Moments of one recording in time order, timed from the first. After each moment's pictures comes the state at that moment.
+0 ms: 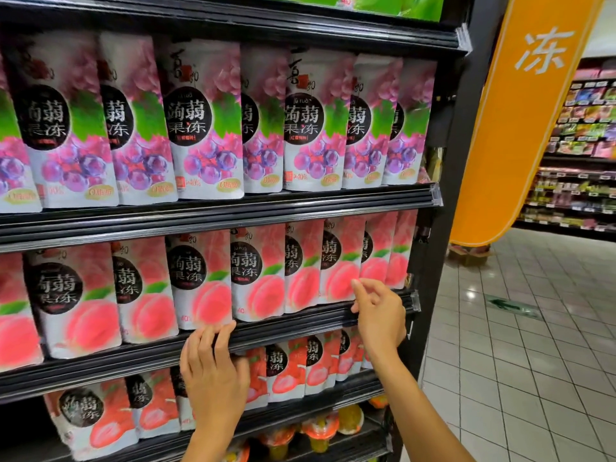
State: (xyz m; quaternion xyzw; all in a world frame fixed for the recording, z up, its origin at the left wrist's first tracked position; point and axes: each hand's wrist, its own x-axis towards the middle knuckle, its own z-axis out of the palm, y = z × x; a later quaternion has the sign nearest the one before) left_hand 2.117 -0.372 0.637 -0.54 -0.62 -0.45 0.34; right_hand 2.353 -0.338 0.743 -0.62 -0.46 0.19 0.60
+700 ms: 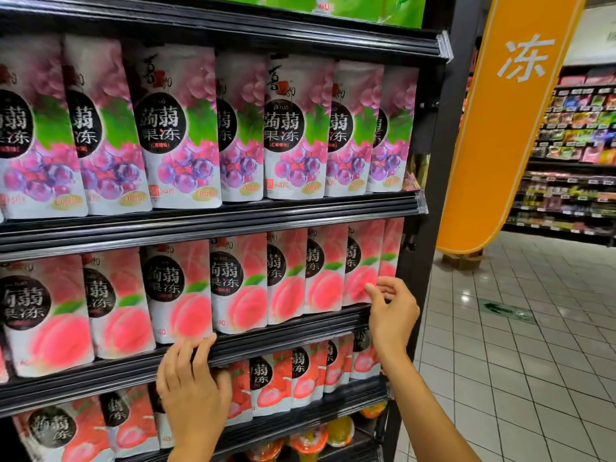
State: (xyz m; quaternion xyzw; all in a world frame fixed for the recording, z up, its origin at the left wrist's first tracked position) left_hand 2.118 -0.367 0.635 -0.53 -0.62 -0.46 0.35; right_hand 2.394 -0.315 0.746 -0.55 -0.44 0.16 0.69
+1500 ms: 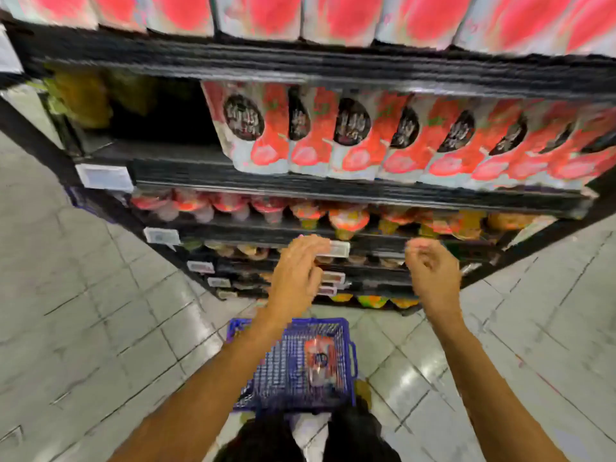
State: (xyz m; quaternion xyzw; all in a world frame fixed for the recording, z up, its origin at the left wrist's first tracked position) left_hand 2.048 -0.550 0.487 -0.64 -0.64 -0.41 -0.11; right_hand 2.265 -0.474 0.530 -0.60 -0.57 0.40 0.40
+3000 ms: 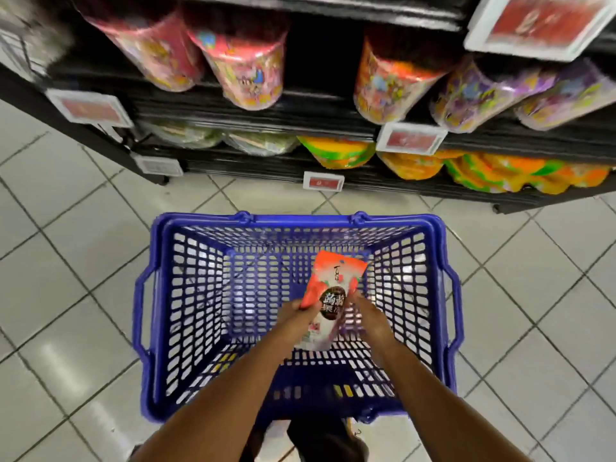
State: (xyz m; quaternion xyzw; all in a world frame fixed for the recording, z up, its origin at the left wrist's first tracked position) left_hand 2.036 -0.680 -0.193 -0.06 -0.74 -0.20 -0.65; right_hand 2.182 -0.634 -0.203 -0.74 -0.23 0.63 0.04
